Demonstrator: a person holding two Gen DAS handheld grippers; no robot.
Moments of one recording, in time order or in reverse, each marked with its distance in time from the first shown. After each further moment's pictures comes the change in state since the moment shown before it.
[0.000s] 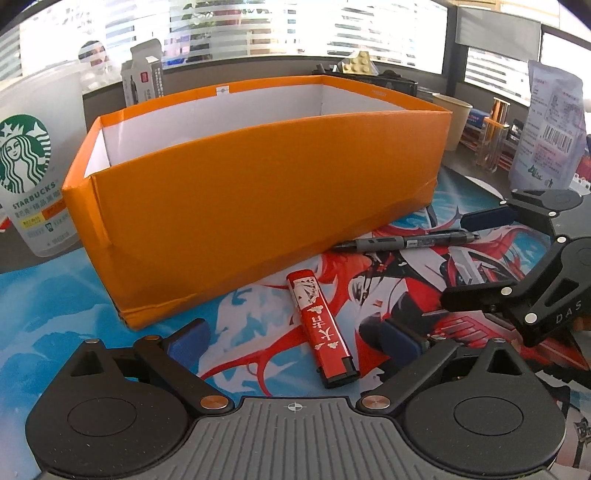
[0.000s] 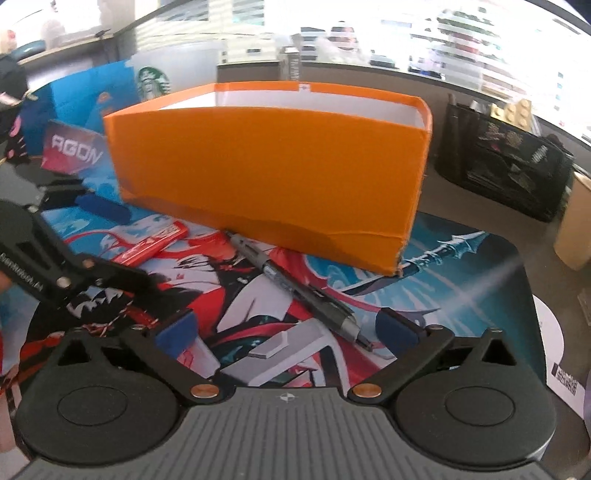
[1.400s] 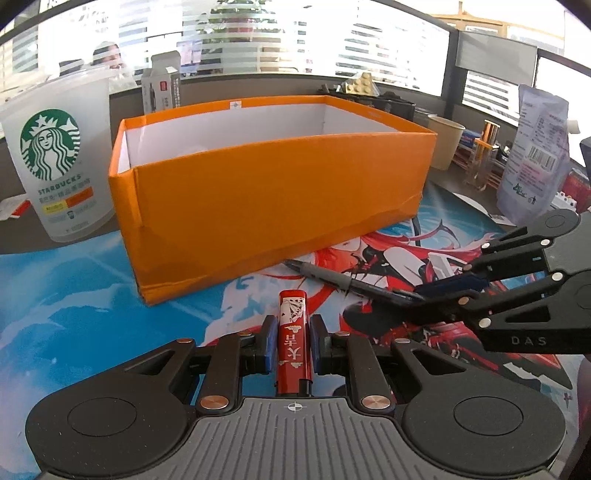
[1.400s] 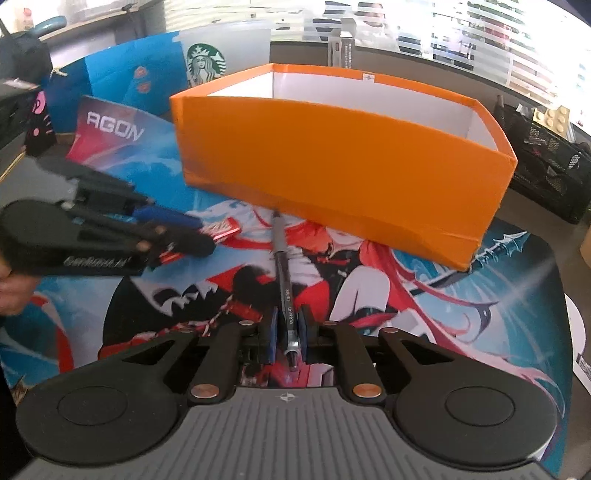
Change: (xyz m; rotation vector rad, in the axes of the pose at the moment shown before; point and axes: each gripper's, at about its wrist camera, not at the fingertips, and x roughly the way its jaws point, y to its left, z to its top) left arm -0.031 -0.002 -0.015 -0.049 -0.053 -0.006; right arm -0.011 0.064 0.012 -0.038 0.101 0.052
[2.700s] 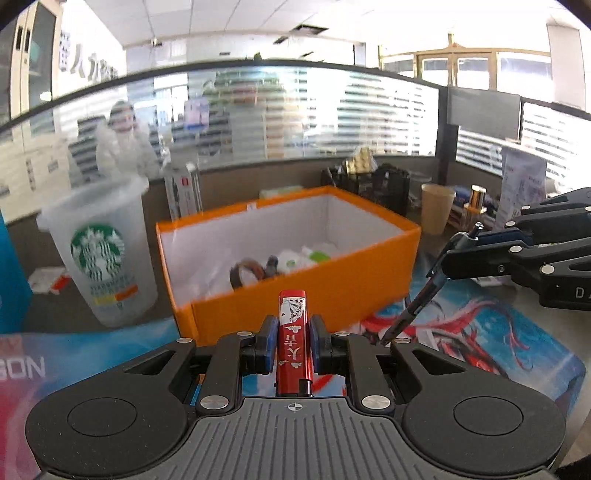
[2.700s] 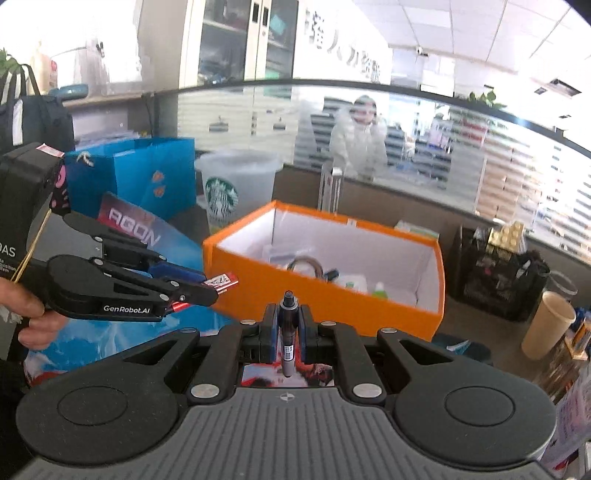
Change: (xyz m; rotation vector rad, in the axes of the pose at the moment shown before) left arm -0.072 -0.007 0.045 0.056 -0.184 0.062; right arm -0.114 0.027 0.044 -0.058 -0.320 -0.070
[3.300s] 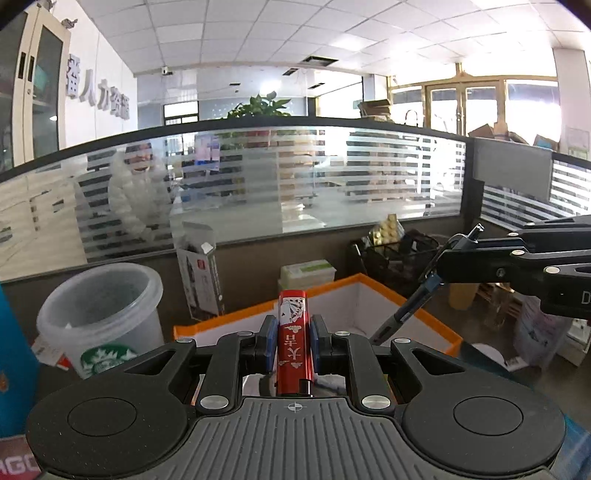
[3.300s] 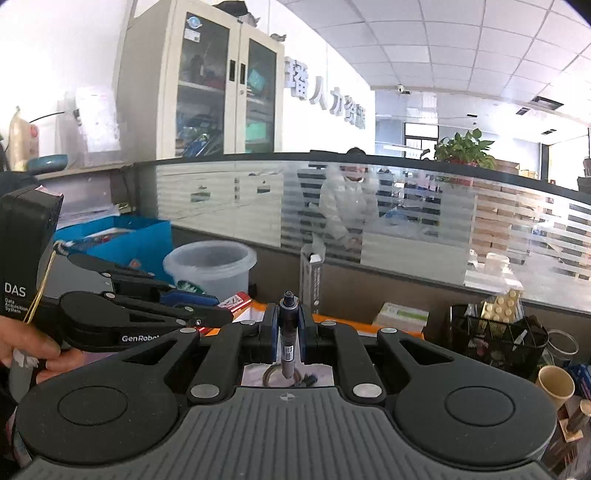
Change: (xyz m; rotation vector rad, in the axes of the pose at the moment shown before) left arm 0.035 0.032 0.092 -0.014 -0.100 0.026; right arm 0.030 -0.048 0.080 0.084 -0.162 -0.015
